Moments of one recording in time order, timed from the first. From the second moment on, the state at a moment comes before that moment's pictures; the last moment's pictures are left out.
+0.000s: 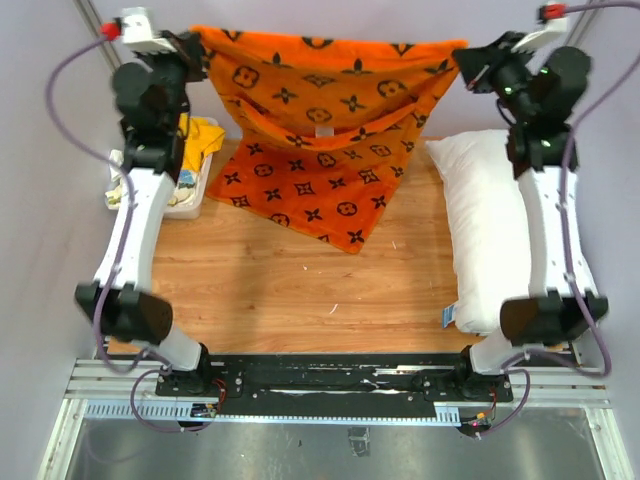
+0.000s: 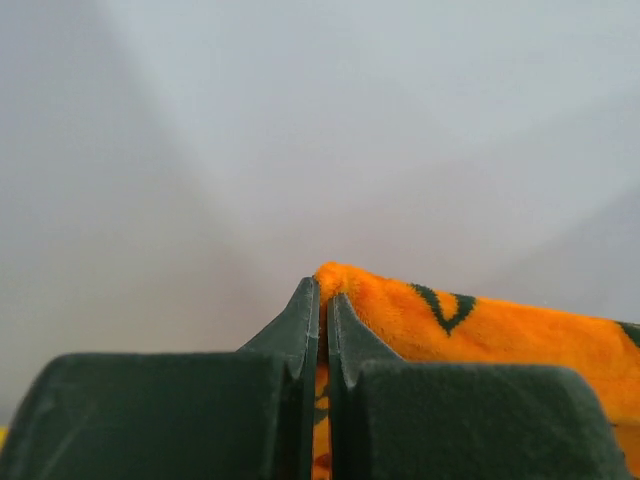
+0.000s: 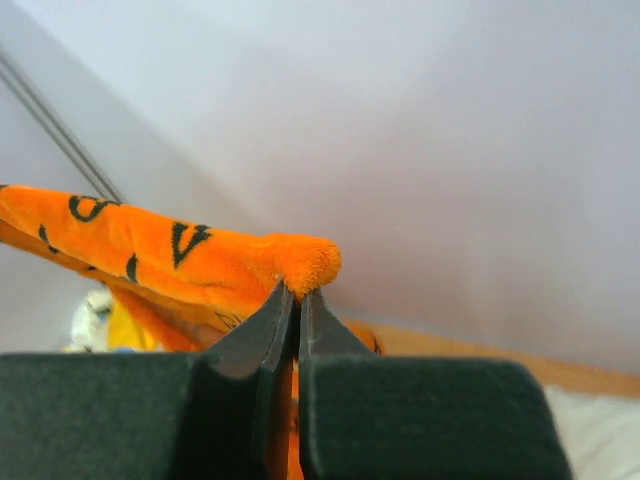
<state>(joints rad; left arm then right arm) -0.07 1.63 1.79 0.18 -0.01 -0.22 0.00 1.64 1.92 -0.13 -0.43 0.43</state>
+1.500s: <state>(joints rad) -0.07 1.50 1.63 0.31 0.00 -0.03 0.00 1.63 1.87 -0.09 -0.34 0.40</state>
